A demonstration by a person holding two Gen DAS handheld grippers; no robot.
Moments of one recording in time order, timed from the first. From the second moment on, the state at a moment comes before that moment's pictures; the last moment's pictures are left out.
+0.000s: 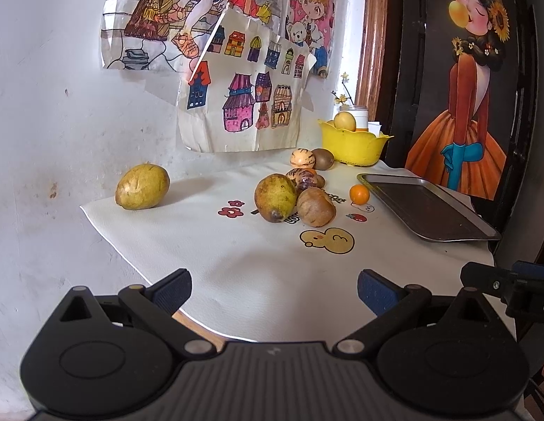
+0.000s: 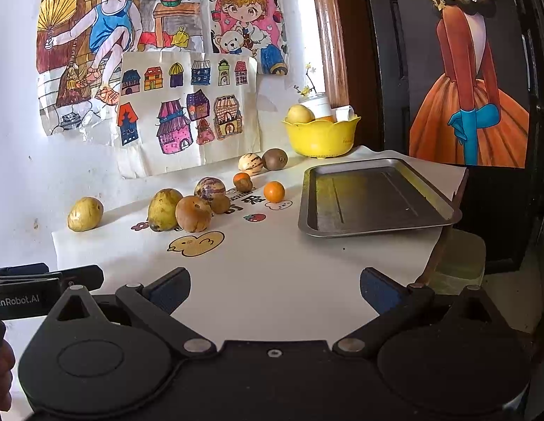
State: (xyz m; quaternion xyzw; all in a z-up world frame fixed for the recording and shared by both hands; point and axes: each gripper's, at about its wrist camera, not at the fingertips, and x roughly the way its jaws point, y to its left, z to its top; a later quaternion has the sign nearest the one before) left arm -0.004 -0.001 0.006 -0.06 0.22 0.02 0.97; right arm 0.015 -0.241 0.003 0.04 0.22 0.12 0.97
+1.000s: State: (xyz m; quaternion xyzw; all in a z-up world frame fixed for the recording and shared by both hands) left arm -0.004 -0.001 0.003 -0.06 0.22 0.02 0.97; right arm 0.015 -0.238 -0.003 0.03 0.22 0.12 0.97
